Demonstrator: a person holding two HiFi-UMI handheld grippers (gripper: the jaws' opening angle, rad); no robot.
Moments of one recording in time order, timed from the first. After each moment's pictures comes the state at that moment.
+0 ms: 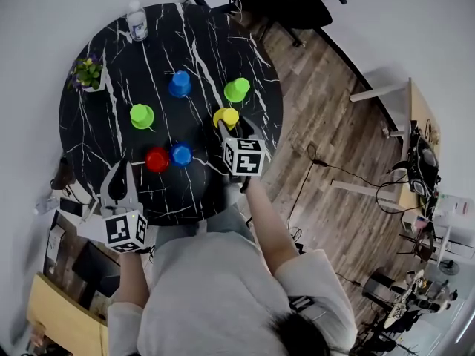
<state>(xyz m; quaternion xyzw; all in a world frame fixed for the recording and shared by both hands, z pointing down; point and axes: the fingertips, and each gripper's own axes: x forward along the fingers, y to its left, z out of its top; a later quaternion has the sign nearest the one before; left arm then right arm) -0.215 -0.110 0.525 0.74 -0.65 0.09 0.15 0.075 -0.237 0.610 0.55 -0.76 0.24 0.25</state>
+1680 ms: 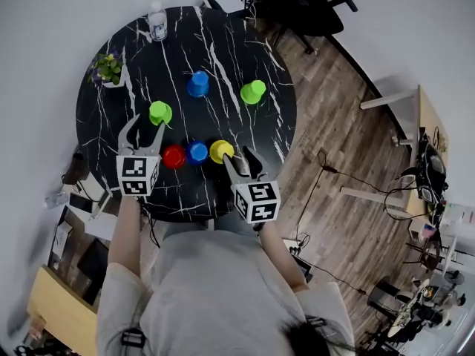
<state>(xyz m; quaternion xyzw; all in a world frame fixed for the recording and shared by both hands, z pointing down) -0.200 -0.207 0.568 0.80 -0.56 0.17 0.11 0.026 -0.134 0.555 0.50 -0.81 0.22 0.22</state>
